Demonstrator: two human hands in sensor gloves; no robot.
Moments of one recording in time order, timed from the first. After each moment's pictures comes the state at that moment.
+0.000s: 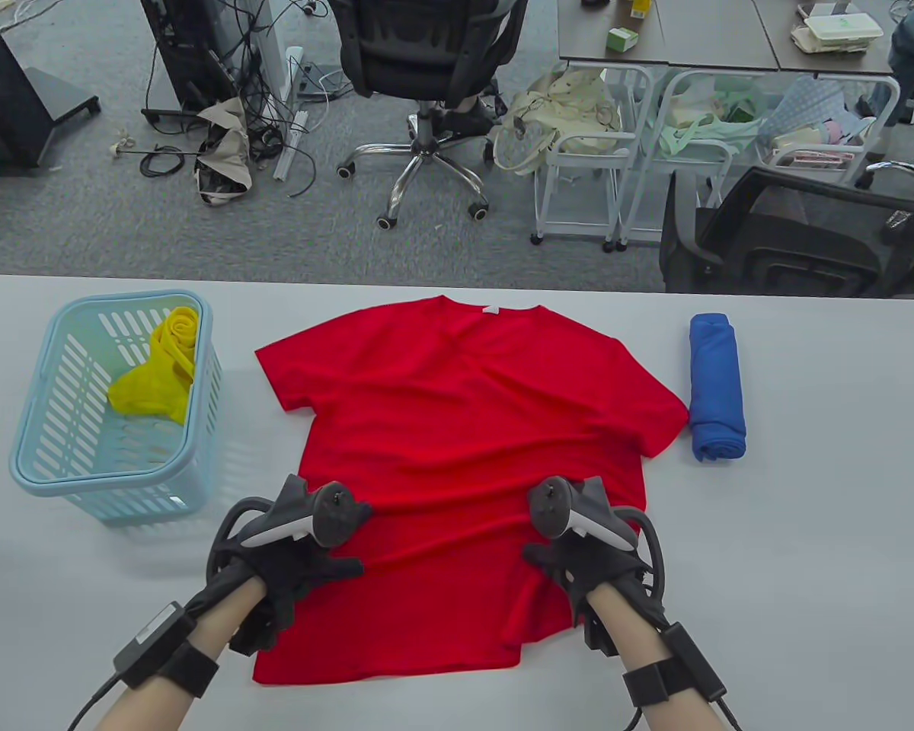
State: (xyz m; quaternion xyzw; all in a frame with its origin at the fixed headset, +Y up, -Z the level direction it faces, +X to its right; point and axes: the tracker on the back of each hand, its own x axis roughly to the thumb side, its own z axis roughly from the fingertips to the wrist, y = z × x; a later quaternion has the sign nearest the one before) left_hand -0.198 -0.761 -0.313 -0.32 -0.15 -0.03 0.93; right_hand 0.126 -0.771 -0.315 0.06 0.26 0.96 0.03
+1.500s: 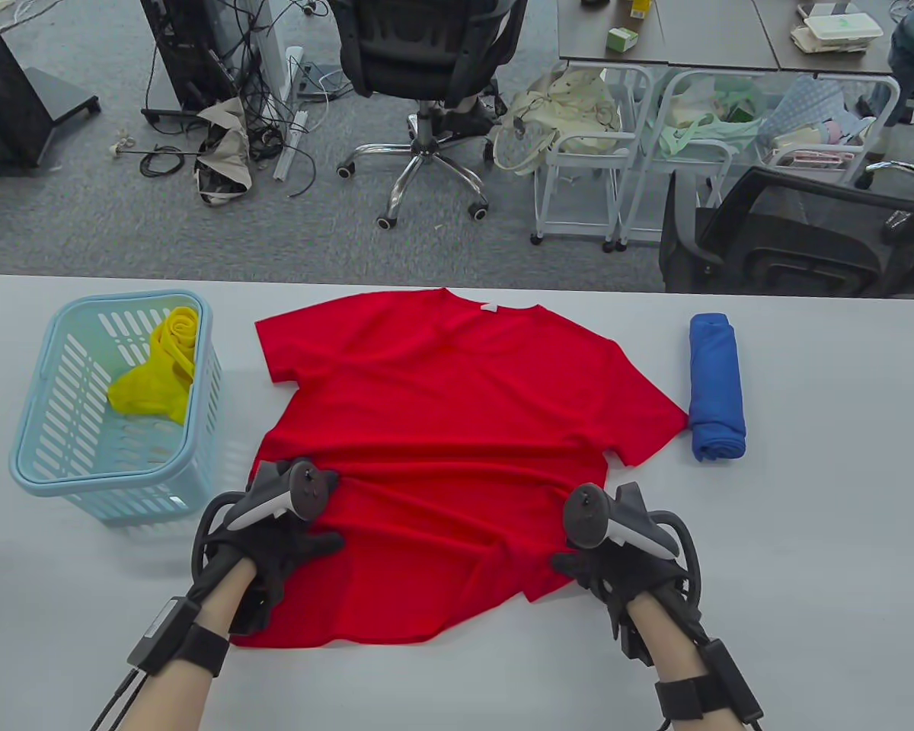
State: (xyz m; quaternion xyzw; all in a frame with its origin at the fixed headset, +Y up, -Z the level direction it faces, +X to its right) left_hand -0.250 -0.787 -0.345 -0.33 -0.05 -0.02 0.94; right_hand 0.154 -0.760 -0.301 0.08 0.24 0.97 0.00
